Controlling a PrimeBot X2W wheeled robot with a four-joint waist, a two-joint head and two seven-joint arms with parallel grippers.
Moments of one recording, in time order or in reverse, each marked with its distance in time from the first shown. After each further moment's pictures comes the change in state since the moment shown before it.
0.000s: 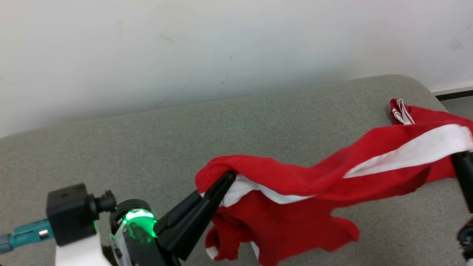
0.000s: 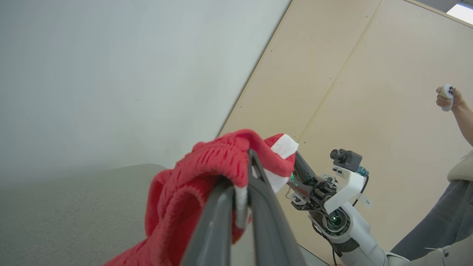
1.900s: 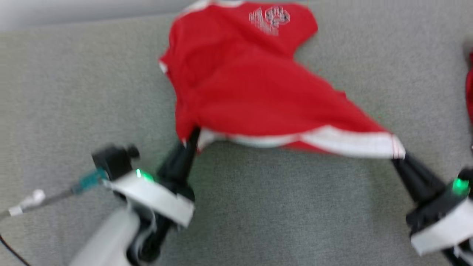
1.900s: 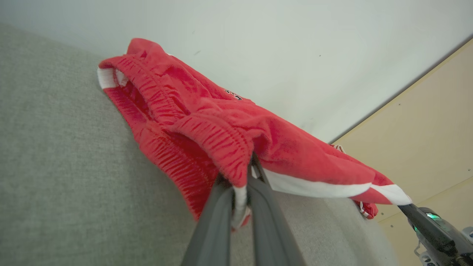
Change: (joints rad) left arm -0.400 -0.045 -0.186 0.881 0.098 -0.077 -0.438; right arm -0.343 -0.084 0.426 0.546 -0.140 0.000 -0.174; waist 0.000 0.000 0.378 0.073
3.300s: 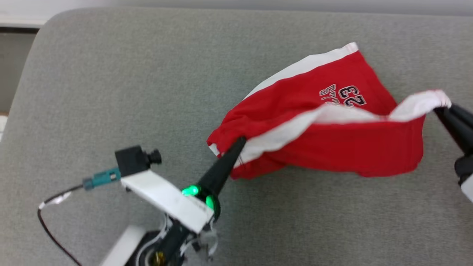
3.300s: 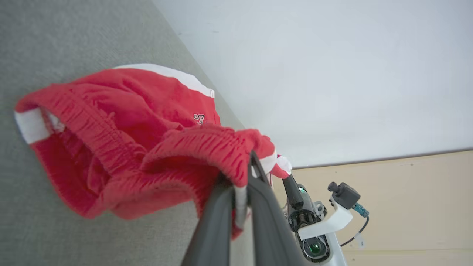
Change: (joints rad) left arm 0.217 -0.086 0.045 -0.527 -0.477 0.318 0.308; right arm -0.059 -0.152 -0.136 -0.114 0.117 0.000 0.364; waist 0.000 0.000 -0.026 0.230
